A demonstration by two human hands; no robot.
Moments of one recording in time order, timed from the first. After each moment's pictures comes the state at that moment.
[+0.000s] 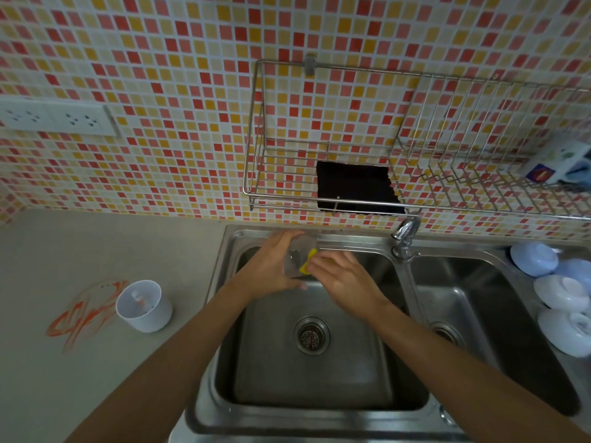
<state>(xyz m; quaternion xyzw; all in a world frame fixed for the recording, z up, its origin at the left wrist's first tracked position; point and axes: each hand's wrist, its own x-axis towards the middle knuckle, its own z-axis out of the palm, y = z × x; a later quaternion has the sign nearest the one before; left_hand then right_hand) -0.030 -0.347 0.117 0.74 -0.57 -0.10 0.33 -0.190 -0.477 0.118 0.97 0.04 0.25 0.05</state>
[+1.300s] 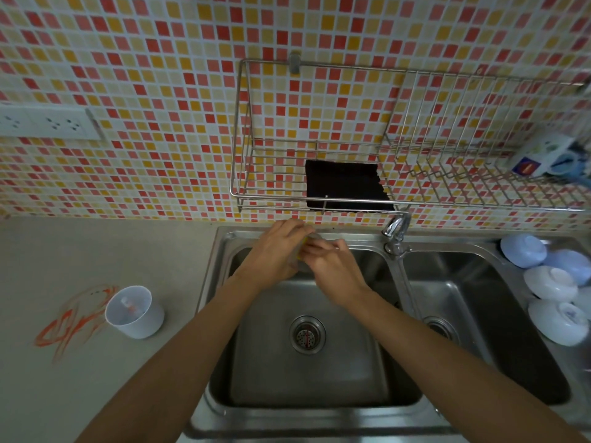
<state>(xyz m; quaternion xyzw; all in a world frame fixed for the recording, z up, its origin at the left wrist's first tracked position) -0.040 -0.370 0.140 0.73 -0.63 0.03 0.24 -0.171 -0.470 0.136 0.98 -0.11 0.14 -0.01</state>
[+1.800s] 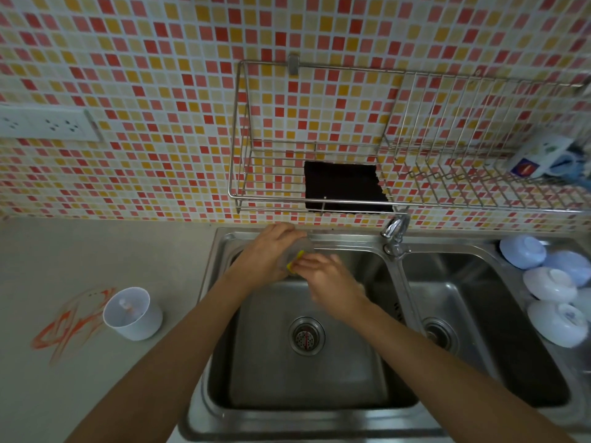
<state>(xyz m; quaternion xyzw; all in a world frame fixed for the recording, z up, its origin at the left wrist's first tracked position) -0.030 -0.360 0.137 0.74 -0.63 -0.01 0.23 -0.182 -0.461 0.121 0.99 -0.05 0.13 -0.08</state>
